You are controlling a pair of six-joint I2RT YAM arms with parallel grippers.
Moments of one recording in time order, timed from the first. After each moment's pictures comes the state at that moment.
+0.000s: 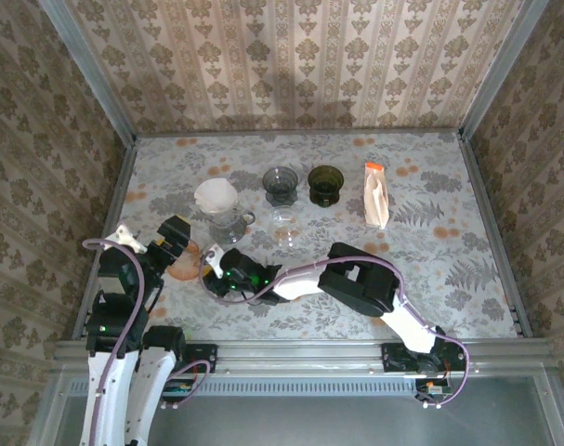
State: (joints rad) left arm -0.14 0.36 0.69 -0.62 0.12 -0.88; right arm 1.14 2.21 1.29 0.47 0.00 0.26
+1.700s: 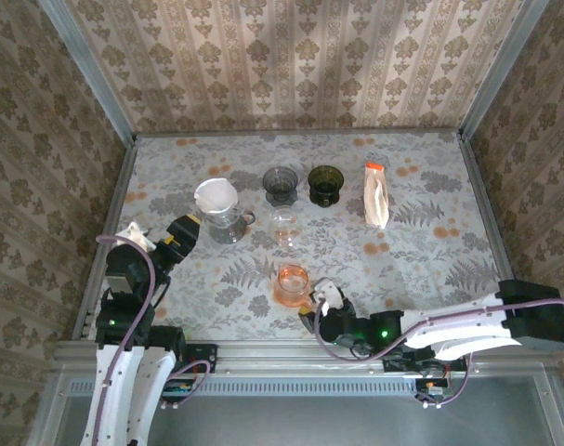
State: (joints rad) left arm -0.14 0.37 0.58 -0.45 0.25 -0.90; right arm 1.45 1.08 0.36 -0.01 0.69 0.56
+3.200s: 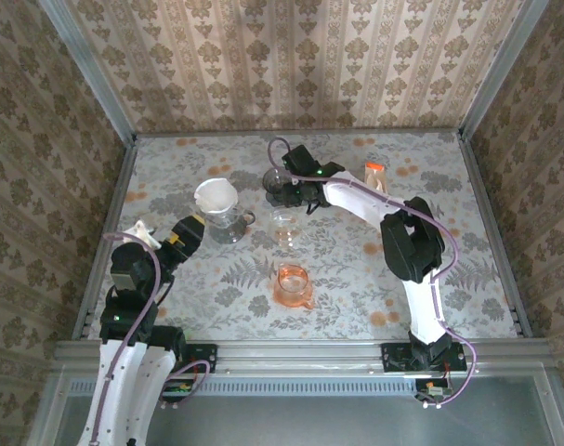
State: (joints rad) left arm -0.15 0.39 0.53 -0.39 0.28 -0.90; right arm 0.58 2.10 1.72 -0.64 0.10 0.31
